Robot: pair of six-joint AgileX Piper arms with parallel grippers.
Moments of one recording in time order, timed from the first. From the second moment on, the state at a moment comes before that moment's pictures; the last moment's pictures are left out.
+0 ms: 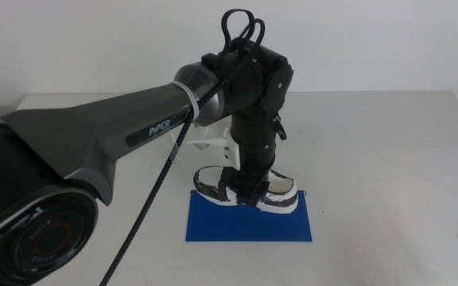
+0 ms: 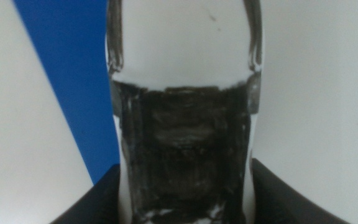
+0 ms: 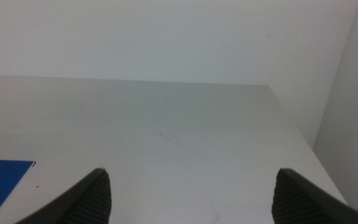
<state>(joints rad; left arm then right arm) -0.72 2.17 -1.89 0.02 1.22 -2.03 -0.03 -0.01 0.03 0.04 0.17 -0.06</state>
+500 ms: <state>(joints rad) -0.72 2.17 -1.85 -0.02 1.22 -2.10 -0.03 -0.01 0.03 0.04 0.17 -0.06</state>
